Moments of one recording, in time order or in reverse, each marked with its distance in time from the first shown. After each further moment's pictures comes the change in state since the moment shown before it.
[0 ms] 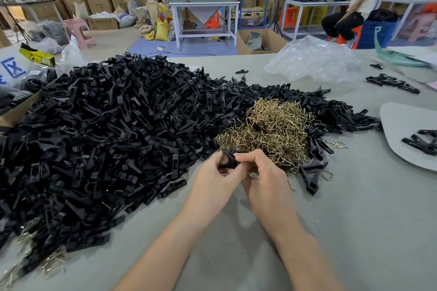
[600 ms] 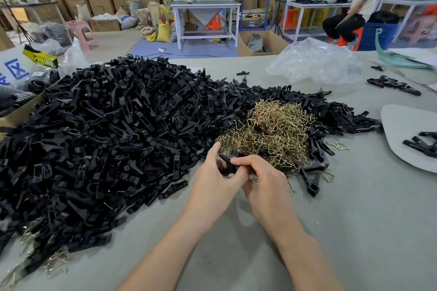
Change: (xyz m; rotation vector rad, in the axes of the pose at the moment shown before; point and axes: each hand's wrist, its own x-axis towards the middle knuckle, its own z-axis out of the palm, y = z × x) left_hand 0.004 -0.009 0.001 0.067 0.033 -0.020; right_hand 0.001 -0.001 -0.001 0.015 -0.018 -0.032
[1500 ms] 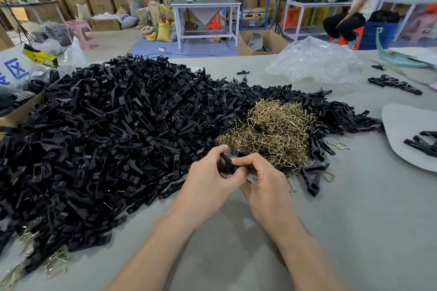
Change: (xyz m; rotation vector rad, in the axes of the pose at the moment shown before) left_hand 0.002 0.000 -0.017 0.212 -0.029 0.163; right_hand -0.004 -0.005 -0.004 0.098 -0.037 0.060
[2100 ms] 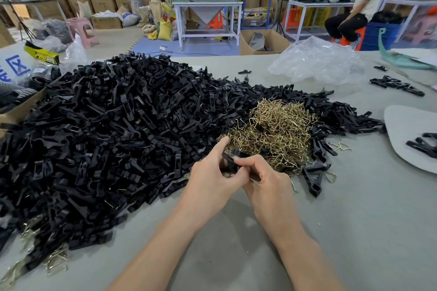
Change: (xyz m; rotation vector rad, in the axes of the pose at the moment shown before) left_hand 0.000 -0.001 0.004 -0.071 0.015 0.012; right_hand -0.003 0.001 0.001 -0.055 0.036 -0.034
